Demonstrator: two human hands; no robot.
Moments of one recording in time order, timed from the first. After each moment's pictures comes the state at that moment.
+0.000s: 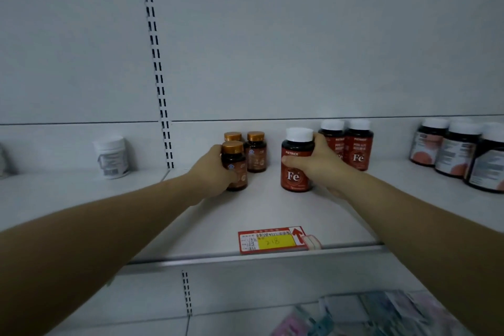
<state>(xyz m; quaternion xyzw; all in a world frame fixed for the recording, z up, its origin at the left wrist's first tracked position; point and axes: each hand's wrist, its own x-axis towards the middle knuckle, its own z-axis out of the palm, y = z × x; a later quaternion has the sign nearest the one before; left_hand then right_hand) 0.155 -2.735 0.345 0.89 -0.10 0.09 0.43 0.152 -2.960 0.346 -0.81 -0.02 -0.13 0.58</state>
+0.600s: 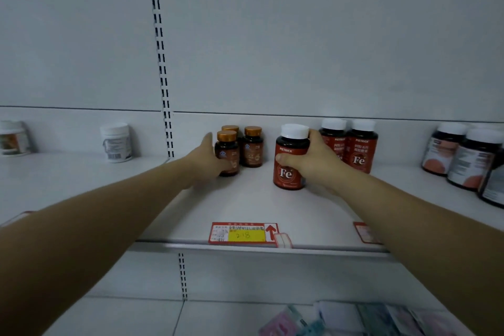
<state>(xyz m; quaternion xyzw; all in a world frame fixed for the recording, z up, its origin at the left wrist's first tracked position) 0.165 -2.750 0.346 0.91 0.00 0.07 0.42 0.159 -2.980 0.347 -0.84 -0.07 -0.12 0.53</state>
